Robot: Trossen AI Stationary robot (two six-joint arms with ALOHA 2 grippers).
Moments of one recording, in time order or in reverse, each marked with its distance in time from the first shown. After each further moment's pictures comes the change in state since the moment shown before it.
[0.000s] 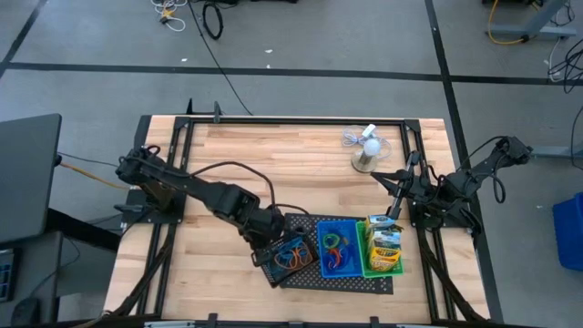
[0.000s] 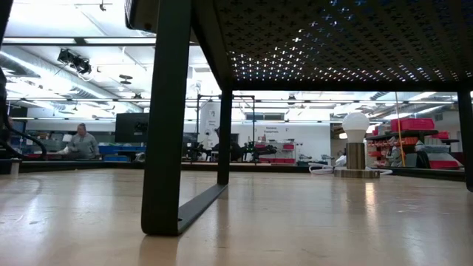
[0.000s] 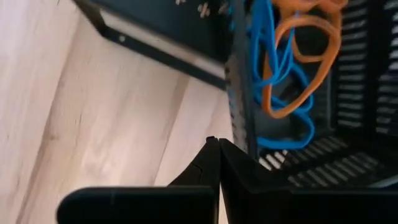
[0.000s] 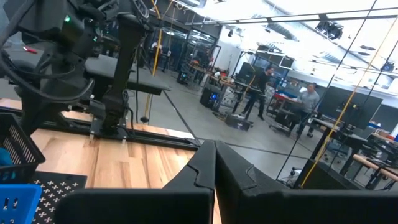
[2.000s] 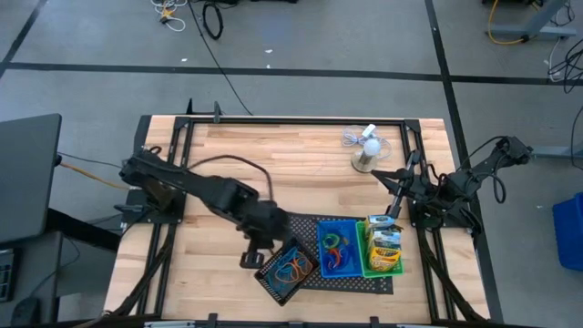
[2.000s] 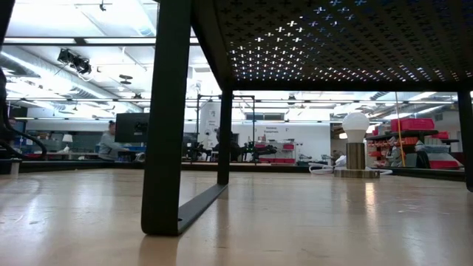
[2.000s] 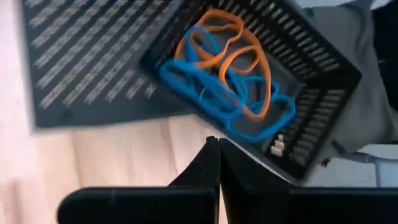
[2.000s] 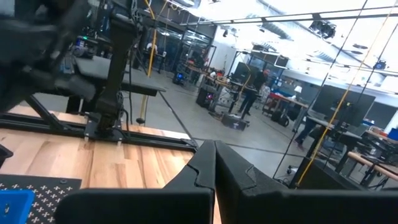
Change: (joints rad) left arm -0.006 0.041 0.221 -0.080 0.037 0.490; right arm -0.003 0.000 0.000 0.017 0.016 -0.005
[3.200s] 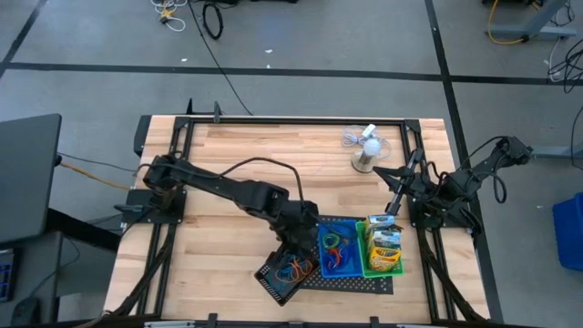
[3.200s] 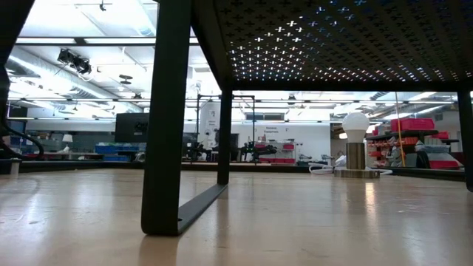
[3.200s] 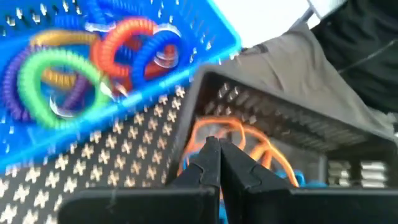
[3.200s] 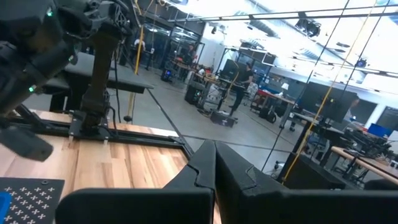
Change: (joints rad) left arm 0.107 0.188 0.000 0.372 0.248 0.333; right arm 0.000 0.000 0.001 0.021 0.055 -0.028
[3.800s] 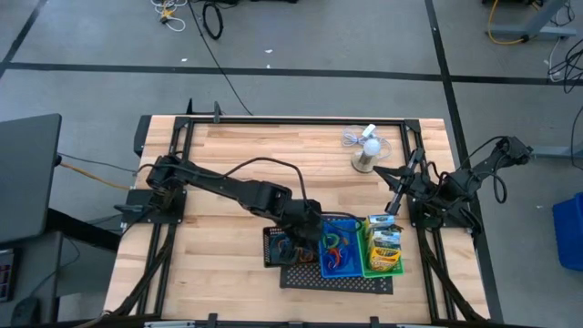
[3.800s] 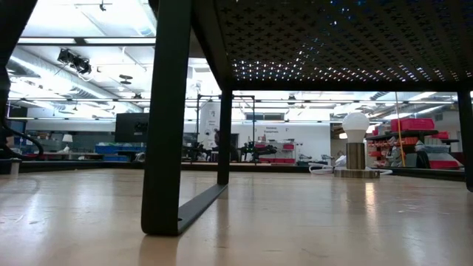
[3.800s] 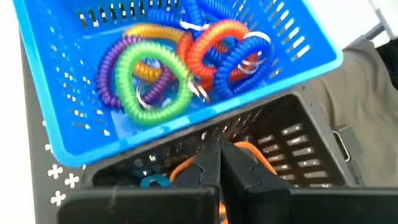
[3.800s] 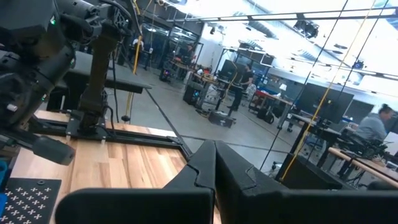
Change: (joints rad) left arm 0.013 0.020 -0.001 0.044 -0.184 -0.100; right arm 0.000 0.000 0.000 0.007 0.005 -0.015
